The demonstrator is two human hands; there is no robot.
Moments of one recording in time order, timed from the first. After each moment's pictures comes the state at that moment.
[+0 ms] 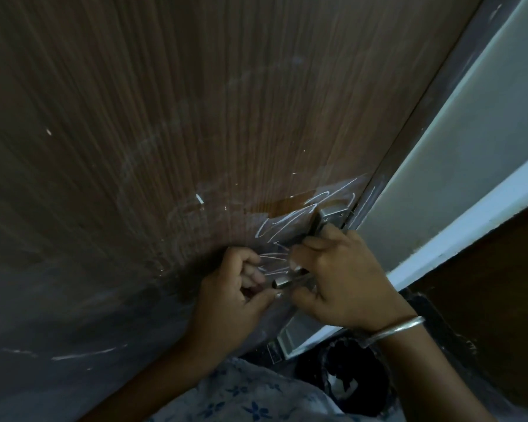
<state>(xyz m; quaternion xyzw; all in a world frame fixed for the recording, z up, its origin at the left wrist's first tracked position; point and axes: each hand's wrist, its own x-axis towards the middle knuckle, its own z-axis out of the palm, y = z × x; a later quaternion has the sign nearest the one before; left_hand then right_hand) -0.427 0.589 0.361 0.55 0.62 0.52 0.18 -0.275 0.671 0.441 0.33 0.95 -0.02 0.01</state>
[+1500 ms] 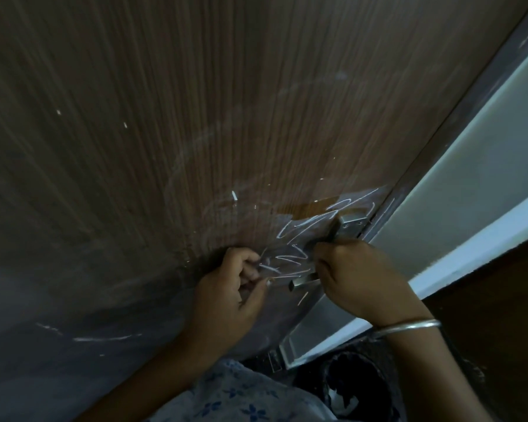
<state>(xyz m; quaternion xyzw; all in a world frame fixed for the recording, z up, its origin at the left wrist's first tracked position) -0.441 0.573 0.373 0.57 0.64 0.51 0.09 -0.280 0.683 0.438 0.34 0.94 -0.05 -0.06</state>
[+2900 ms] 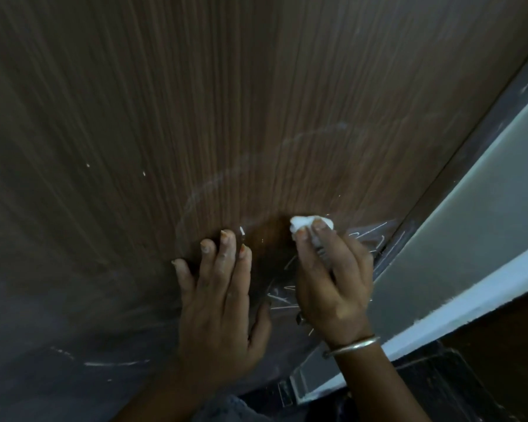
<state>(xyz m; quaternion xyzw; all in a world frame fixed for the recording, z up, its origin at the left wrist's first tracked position) -0.443 0.571 0.399 0.58 0.69 0.36 -0.25 -0.335 0.686 0.402 0.18 0.77 0.18 -0.59</state>
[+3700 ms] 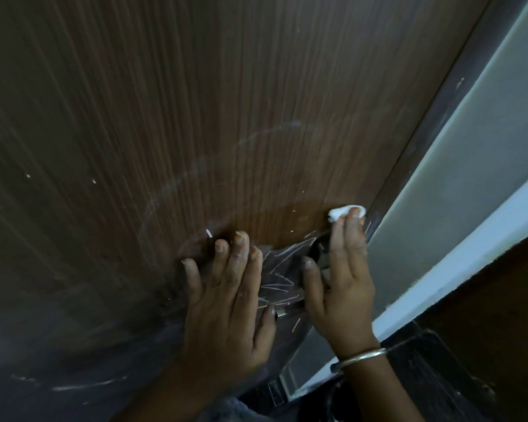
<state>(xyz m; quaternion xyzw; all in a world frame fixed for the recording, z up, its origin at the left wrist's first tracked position) -0.425 0.585 0.400 0.64 0.64 0.35 -0.24 -0.292 0.685 0.396 0.37 0.80 0.02 -0.47</state>
